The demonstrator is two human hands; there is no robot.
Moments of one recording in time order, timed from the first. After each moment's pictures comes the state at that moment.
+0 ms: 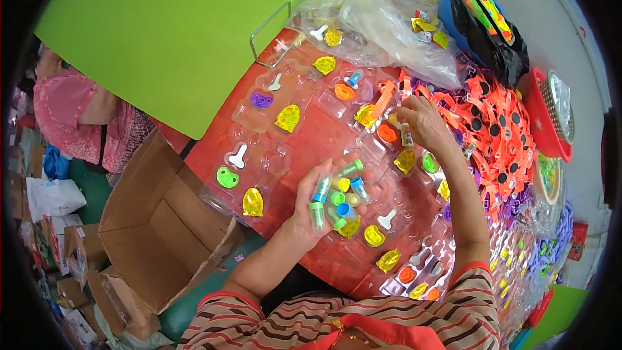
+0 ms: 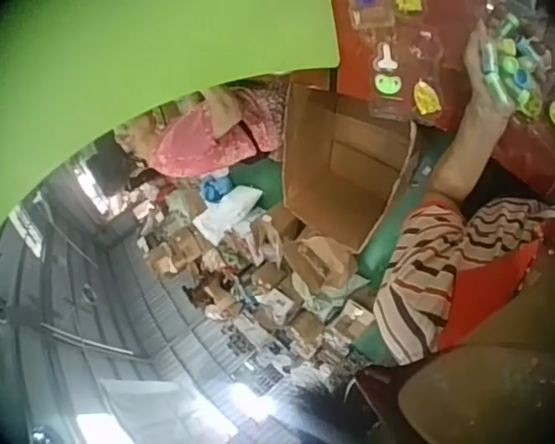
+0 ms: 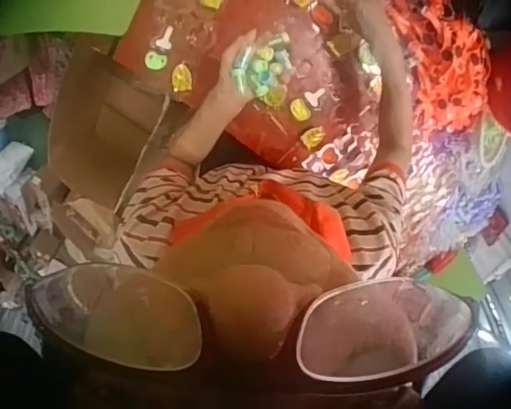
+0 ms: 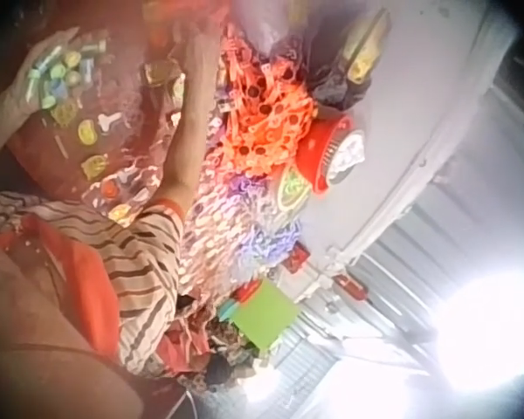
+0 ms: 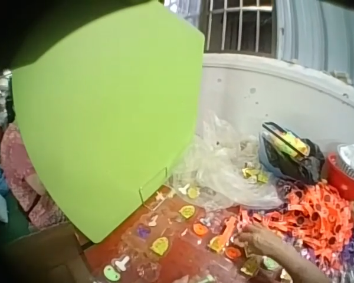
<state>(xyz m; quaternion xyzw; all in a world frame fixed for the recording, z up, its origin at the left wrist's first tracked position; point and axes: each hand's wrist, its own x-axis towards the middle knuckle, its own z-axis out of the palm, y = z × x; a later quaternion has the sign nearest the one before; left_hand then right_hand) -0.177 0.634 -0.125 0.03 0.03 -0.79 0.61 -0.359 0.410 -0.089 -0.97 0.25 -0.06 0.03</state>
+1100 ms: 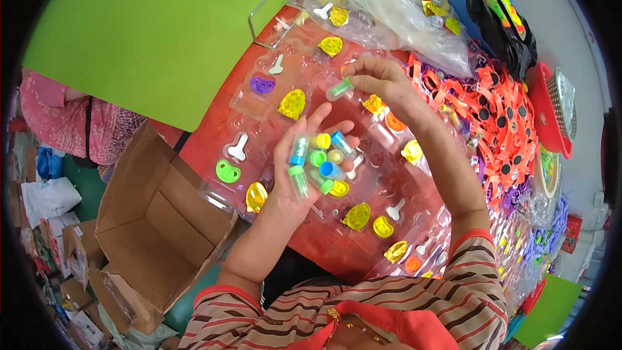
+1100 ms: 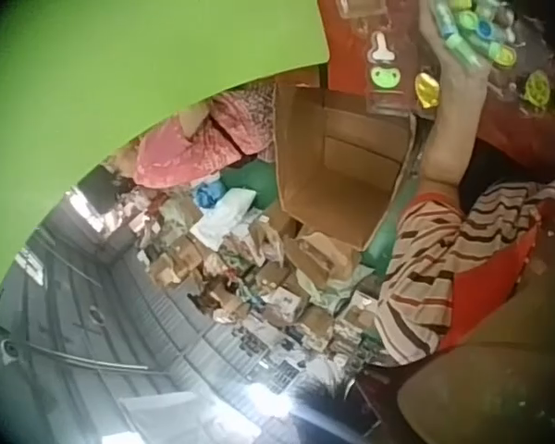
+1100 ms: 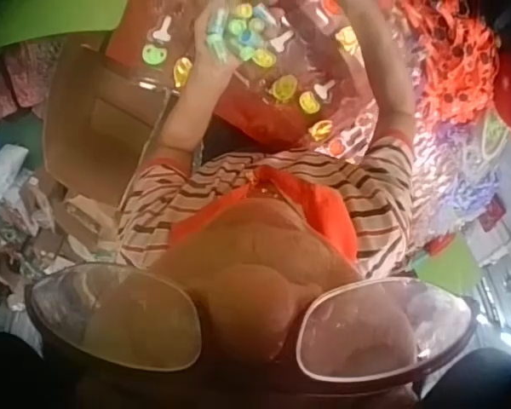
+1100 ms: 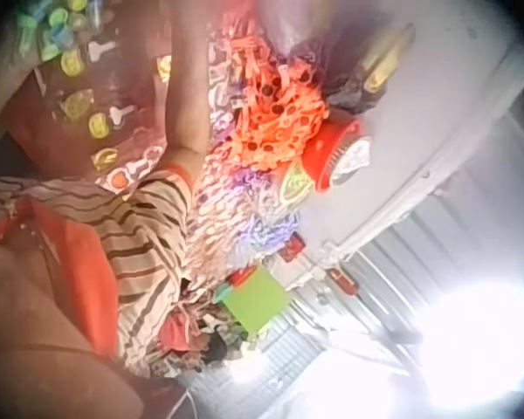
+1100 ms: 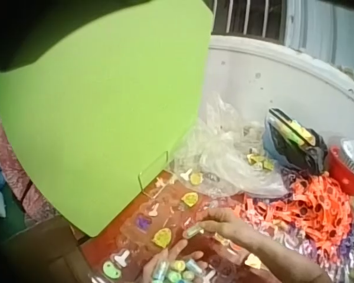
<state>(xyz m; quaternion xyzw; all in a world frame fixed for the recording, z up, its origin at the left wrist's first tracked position) -0.124 0.609 -0.110 0.11 0.02 -0.72 0.69 -0.240 0.427 -0.071 -0.71 0.28 -0.15 0.62</state>
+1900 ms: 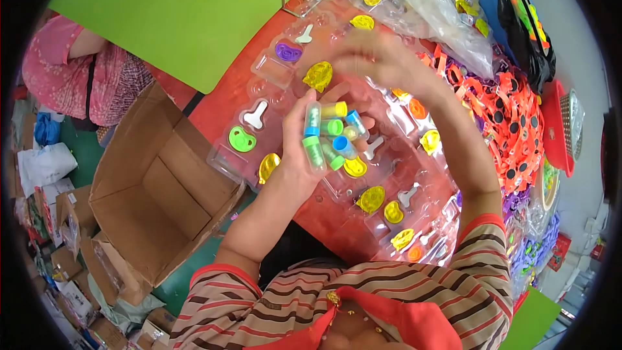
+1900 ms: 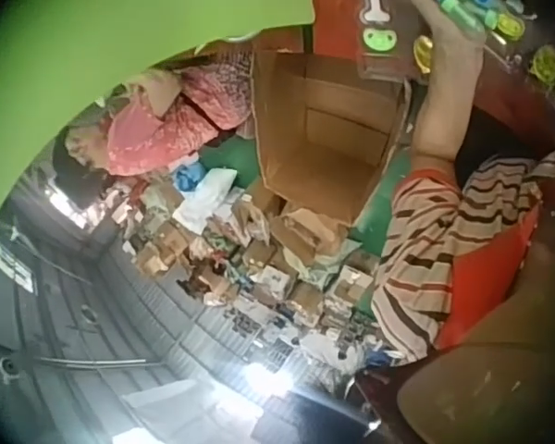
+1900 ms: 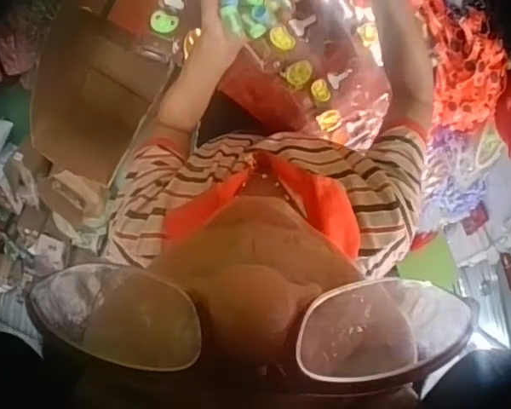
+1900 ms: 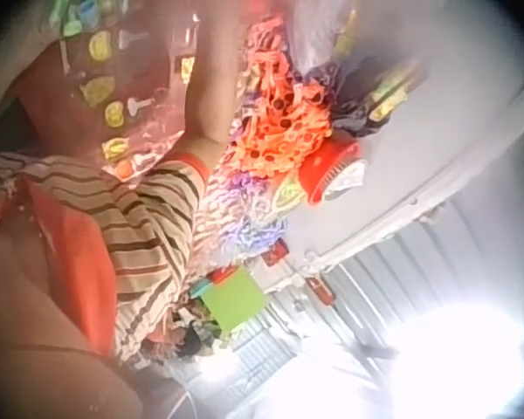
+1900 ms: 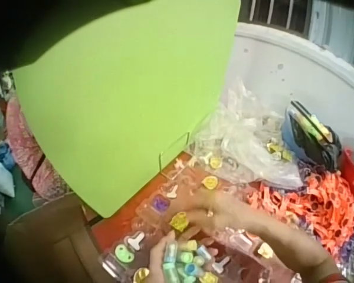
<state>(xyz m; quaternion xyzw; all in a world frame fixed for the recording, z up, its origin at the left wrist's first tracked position) -0.107 0.622 -0.118 0.10 0.05 -0.72 0.69 -0.183 0.445 -0.044 -0.92 0.07 -0.08 0.39</state>
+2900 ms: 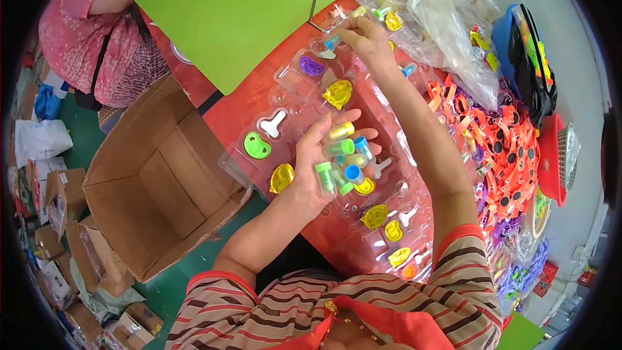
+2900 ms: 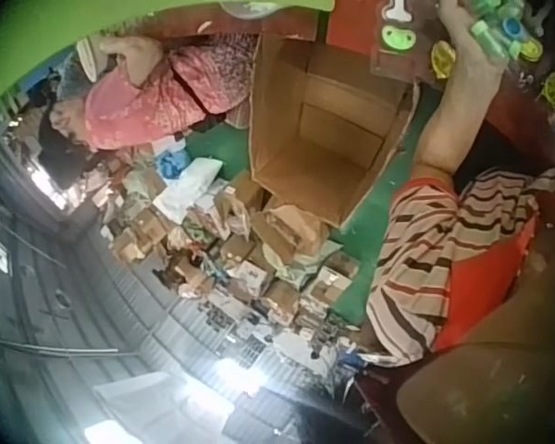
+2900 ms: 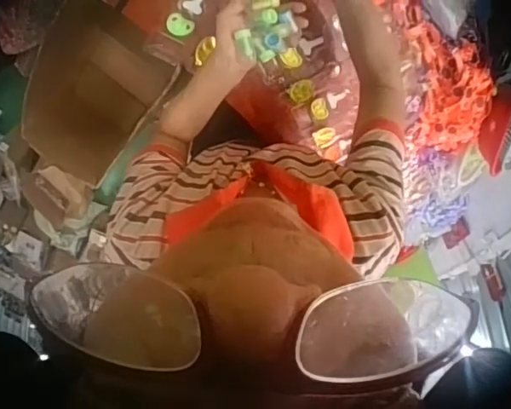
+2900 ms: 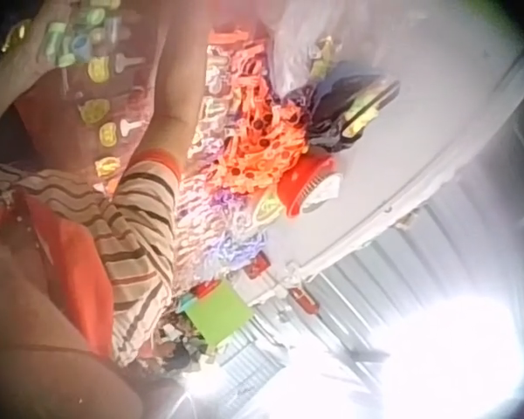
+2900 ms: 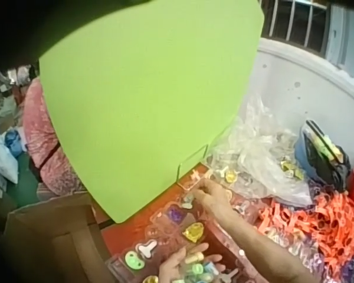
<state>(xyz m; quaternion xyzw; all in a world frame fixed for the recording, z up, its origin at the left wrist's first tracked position) -0.110 0.640 -0.119 0.11 0.08 -0.69 0.71 -0.105 0.416 -0.115 -0.78 0.31 -0.24 0.48</state>
